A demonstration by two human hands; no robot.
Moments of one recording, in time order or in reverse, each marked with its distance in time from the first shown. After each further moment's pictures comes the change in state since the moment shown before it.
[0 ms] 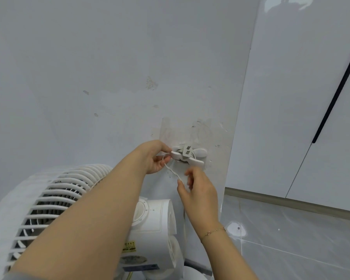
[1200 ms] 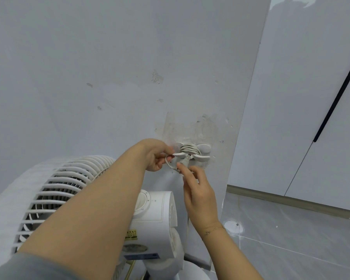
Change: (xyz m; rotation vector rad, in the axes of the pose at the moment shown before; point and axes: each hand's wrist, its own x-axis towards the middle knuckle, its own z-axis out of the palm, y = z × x) left_hand -0.003 -0.003 -0.008 0.276 -0.037 -0.068; right_hand -0.011 0.020 0.016 -0.079 0.025 -0.332
